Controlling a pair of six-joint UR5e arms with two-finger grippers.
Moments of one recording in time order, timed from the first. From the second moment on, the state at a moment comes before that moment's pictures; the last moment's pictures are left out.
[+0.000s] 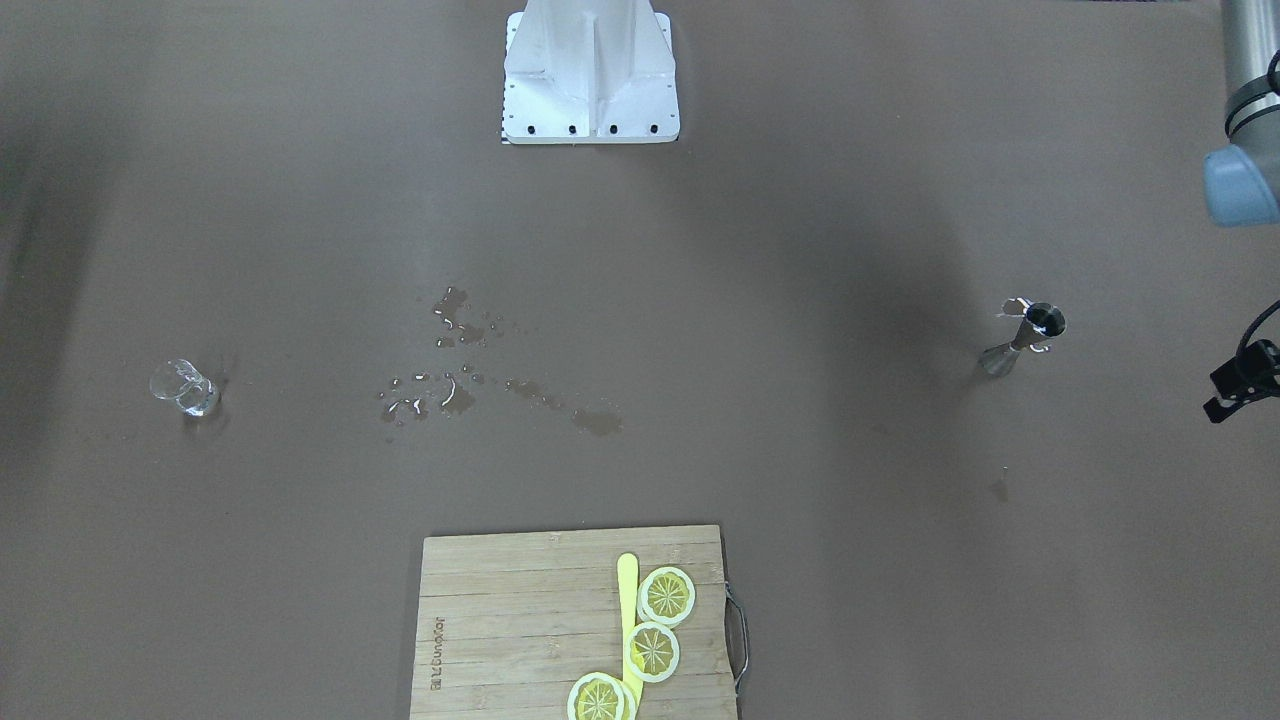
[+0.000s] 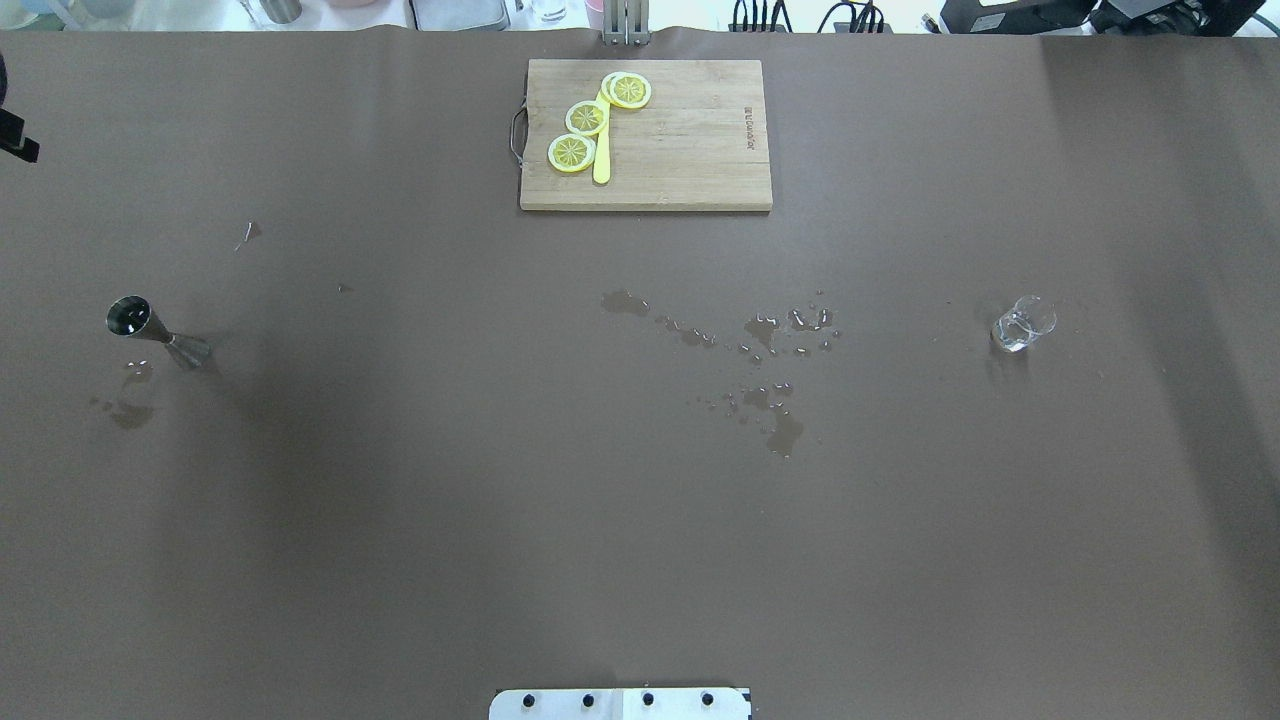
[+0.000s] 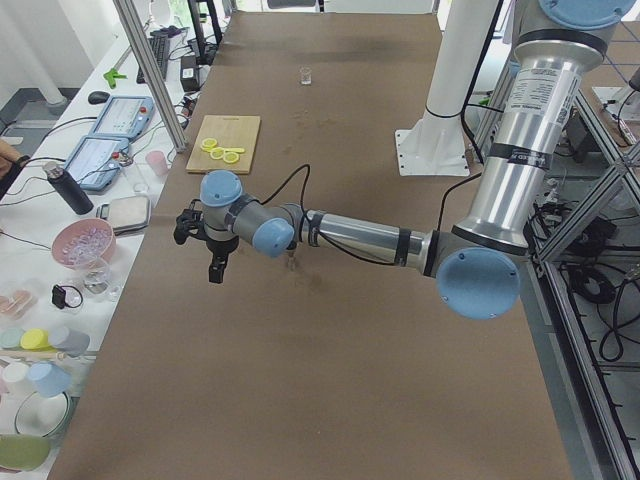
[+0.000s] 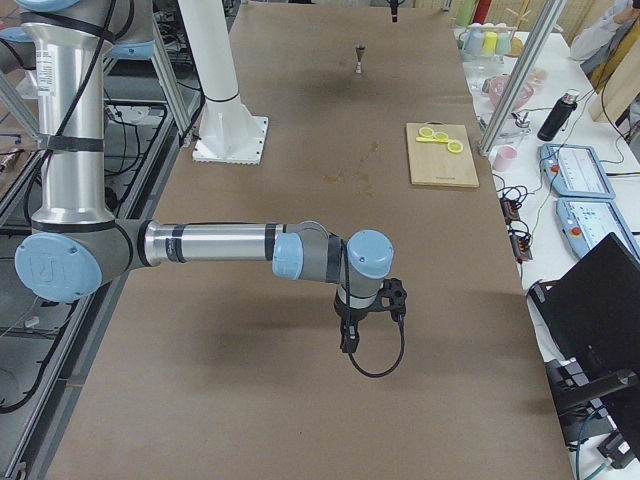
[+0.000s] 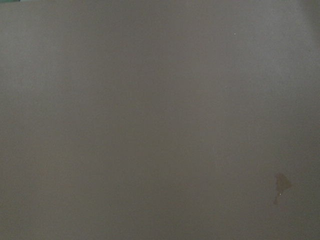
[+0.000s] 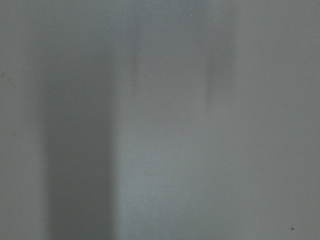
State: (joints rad) left arm -1.36 -1.78 -1.50 -1.90 -2.31 -0.45; right arm 1.54 -1.62 1.67 -1.70 2.29 -0.09
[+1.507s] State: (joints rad) left arm -1.55 -1.49 -1.65 -1.75 -2.42 -0.20; right arm 1.54 -1.61 1.65 -1.70 2.29 -0.10
